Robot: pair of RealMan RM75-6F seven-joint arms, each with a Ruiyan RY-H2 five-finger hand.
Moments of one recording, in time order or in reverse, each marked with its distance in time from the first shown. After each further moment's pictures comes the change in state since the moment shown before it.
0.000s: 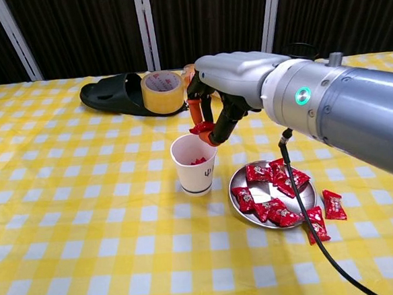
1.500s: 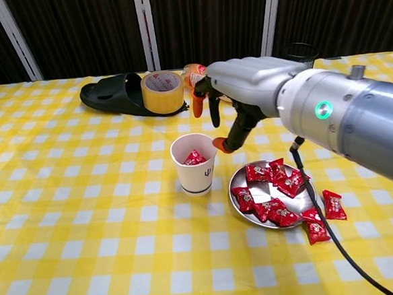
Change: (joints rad) left arm -0.004 0.005 0.000 -0.008 -0.014 -0.010 0.010; right arm -0.001 0.042 -0.121 -0.051 -0.056 0.104 0.061
